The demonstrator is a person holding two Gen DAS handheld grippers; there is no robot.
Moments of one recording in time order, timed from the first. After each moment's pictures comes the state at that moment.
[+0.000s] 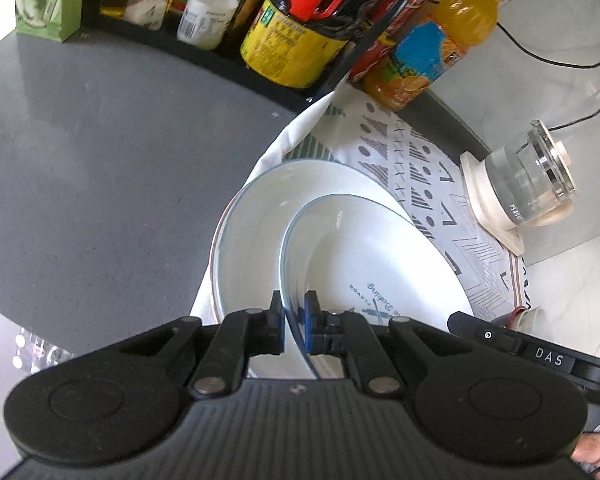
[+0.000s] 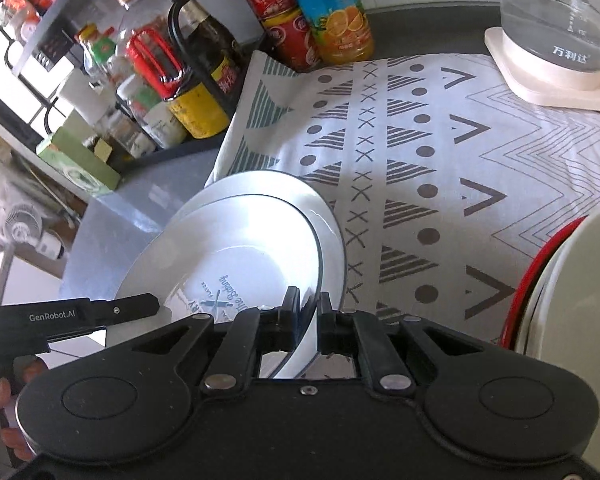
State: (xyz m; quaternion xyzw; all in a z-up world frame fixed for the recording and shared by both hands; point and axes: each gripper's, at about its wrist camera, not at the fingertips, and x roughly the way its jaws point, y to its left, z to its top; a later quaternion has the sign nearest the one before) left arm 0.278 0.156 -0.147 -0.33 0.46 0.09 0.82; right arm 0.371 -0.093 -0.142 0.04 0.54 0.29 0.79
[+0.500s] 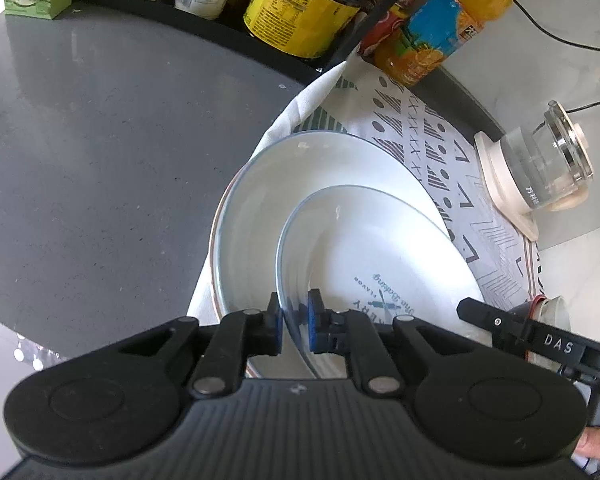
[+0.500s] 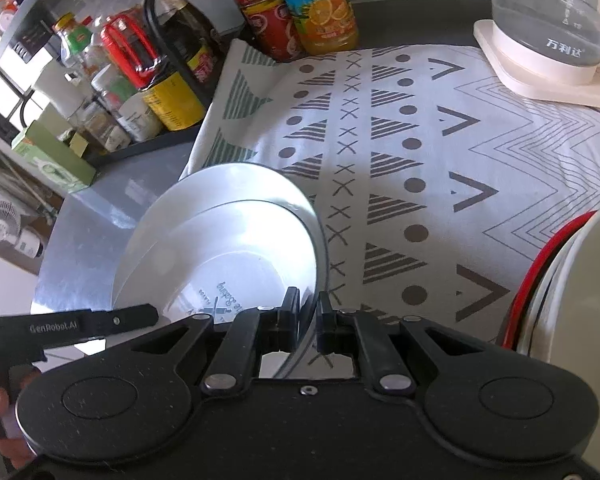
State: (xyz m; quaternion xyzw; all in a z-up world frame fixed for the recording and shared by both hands) left arm 0.290 0.153 -0.170 -0.33 0.49 0.08 0.80; right arm 0.379 -0.086 -0.156 0.02 0.55 0.26 0.79
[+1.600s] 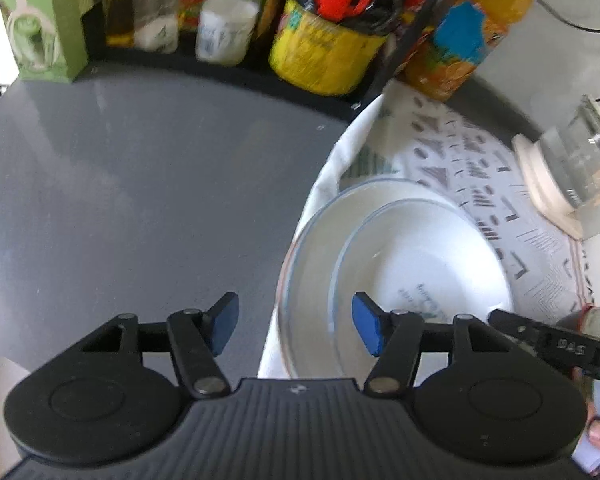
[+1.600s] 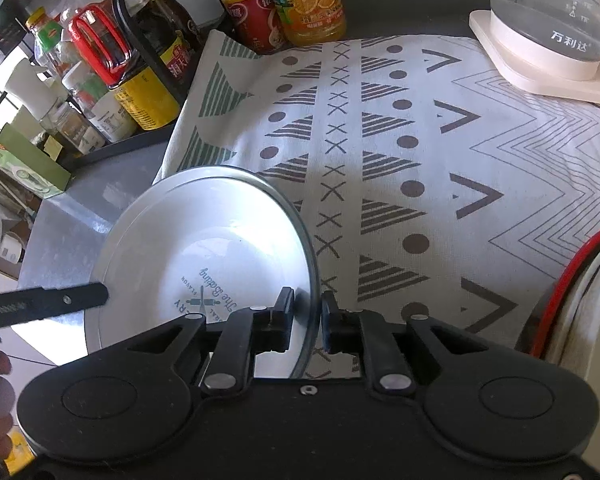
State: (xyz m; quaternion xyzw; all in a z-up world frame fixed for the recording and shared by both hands) left arm 0.305 0.179 -0.159 -0.25 0.51 0.13 0.81; right arm 0.394 -0.069 -0.174 0.01 0.56 0.24 0.79
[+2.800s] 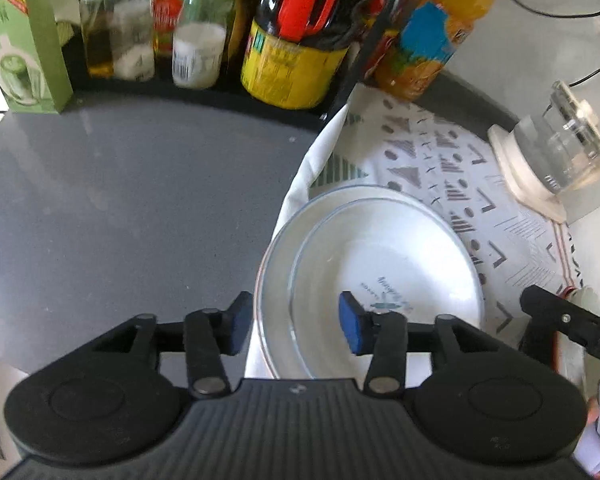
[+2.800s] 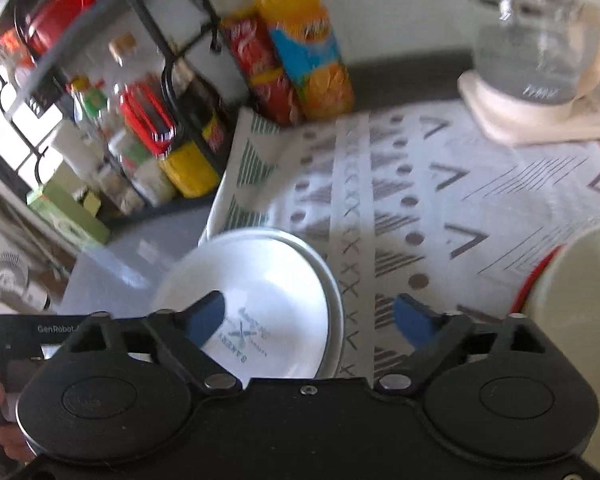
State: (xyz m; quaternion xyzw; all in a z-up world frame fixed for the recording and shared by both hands) left arm 0.301 0.161 -0.122 -0.22 0.50 0.10 0.83; right arm 0.363 -0.094 -0.121 0.07 0.47 0.25 0.84
